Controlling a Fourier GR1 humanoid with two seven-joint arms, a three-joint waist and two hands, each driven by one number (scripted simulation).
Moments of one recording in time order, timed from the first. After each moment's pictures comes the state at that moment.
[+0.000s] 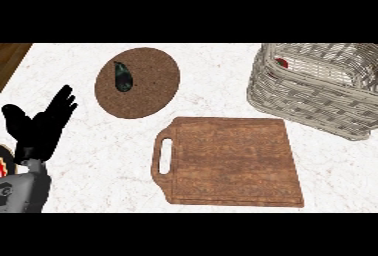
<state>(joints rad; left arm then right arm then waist) -0.20 0.25 0.19 -1.40 0.05 -0.07 0.23 -0.78 -0.35 -0.41 -1.28 0.59 -0.44 0.49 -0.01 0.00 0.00</state>
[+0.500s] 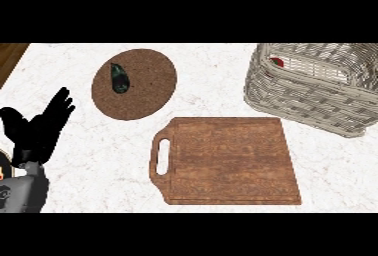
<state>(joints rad) -0.18 0.25 0.20 -1.40 0.04 -0.07 0.22 -0.49 -0.52 -0.66 -1.48 0.23 -0.15 0.47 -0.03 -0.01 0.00</state>
